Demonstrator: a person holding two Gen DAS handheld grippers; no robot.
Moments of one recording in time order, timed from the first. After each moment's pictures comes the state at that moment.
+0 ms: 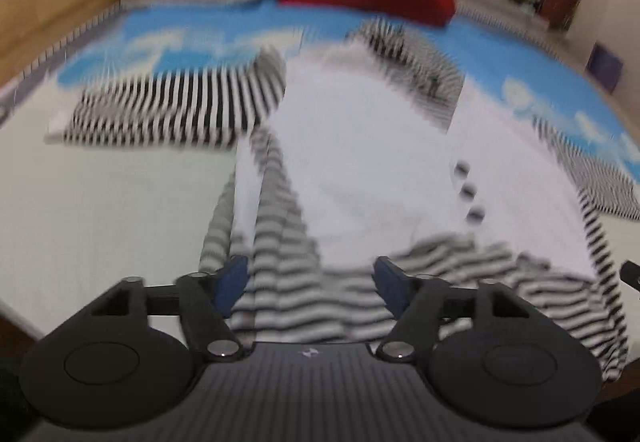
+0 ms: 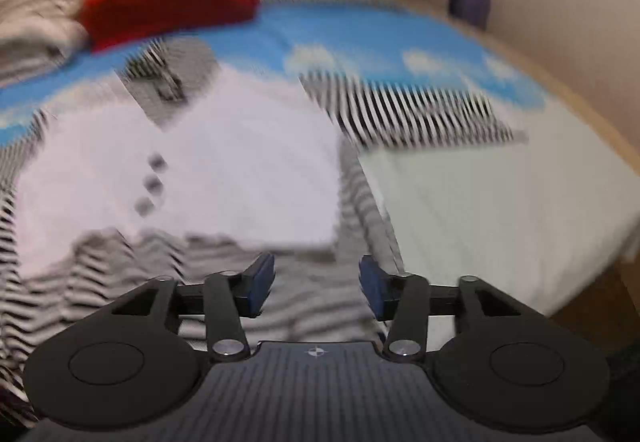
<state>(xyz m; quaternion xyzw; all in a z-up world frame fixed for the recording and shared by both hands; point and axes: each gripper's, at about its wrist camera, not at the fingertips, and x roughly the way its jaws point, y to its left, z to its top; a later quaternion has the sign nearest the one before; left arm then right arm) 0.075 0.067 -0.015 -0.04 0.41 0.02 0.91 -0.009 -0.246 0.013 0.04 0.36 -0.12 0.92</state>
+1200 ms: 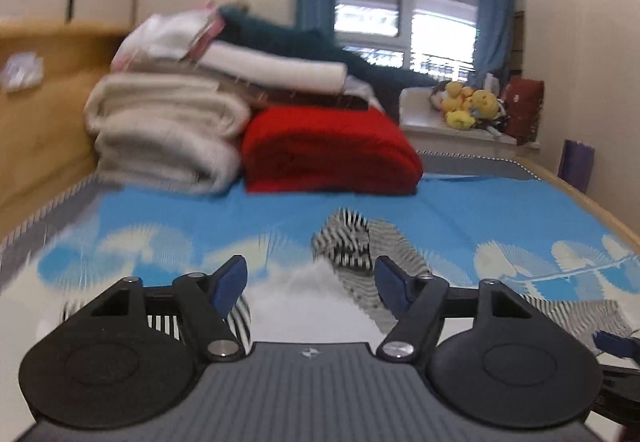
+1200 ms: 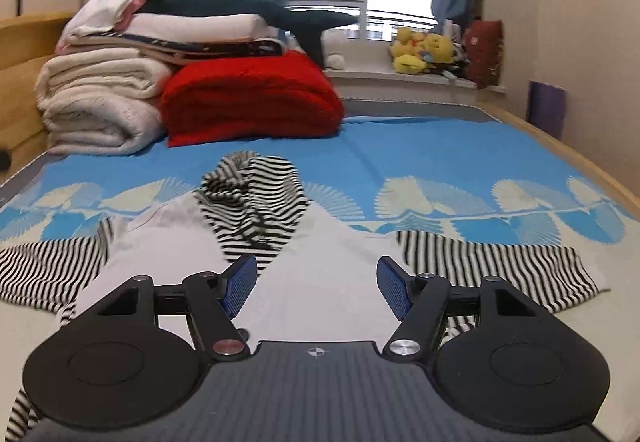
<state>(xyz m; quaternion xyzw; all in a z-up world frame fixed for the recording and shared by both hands) 0.183 0.031 0.126 0.00 0.20 -0.01 0.98 0.092 -0.233 0.095 0.02 0.25 -0.03 0.97</state>
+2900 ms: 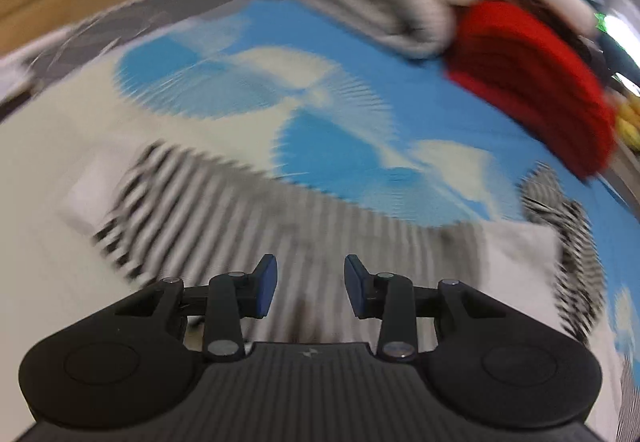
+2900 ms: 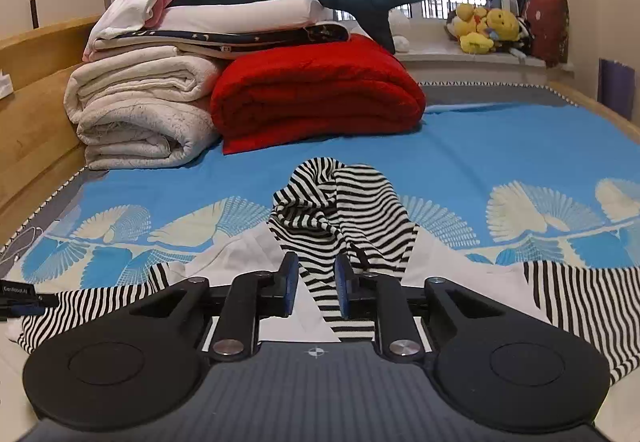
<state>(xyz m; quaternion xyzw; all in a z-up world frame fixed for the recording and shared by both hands) 0.311 0.309 -0.030 -0.22 0.42 0.18 0.86 0.230 -0.162 0.095 0.07 0.28 0.06 0.96</state>
